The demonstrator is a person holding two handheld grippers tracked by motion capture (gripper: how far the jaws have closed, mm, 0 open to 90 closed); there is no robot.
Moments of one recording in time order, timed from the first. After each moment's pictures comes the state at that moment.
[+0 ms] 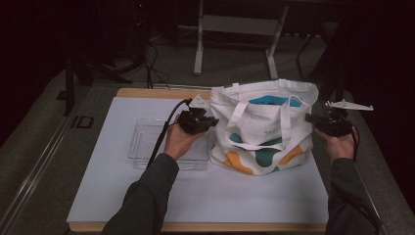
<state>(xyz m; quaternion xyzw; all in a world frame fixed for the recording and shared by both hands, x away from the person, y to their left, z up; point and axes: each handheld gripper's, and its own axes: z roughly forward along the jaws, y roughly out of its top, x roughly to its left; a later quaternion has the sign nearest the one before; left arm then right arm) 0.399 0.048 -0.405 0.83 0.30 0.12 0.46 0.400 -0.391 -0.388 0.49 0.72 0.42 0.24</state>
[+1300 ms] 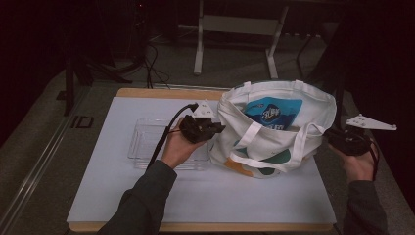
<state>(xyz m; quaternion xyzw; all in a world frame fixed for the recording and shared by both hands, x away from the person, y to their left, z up) 0.357 0.037 -0.378 0.84 0.23 0.14 0.47 0.339 -0.407 -0.378 0.43 0.74 0.43 0.27</state>
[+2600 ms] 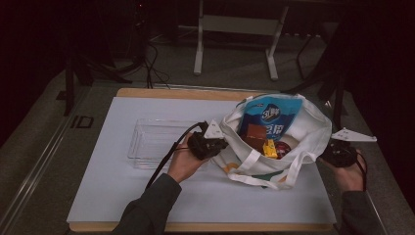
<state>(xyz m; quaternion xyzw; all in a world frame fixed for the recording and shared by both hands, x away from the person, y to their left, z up) 0.337 0.014 -0.418 0.87 0.22 0.15 0.42 0.332 -0.400 -0.424 0.43 0.77 0.40 0.24</state>
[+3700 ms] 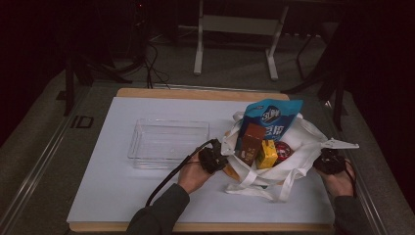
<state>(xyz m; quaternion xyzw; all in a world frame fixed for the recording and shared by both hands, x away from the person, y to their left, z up) 0.332 -0.020 -0.478 0.90 0.23 0.15 0.34 0.339 -0.403 -0.478 0.47 0.78 0.34 0.22</state>
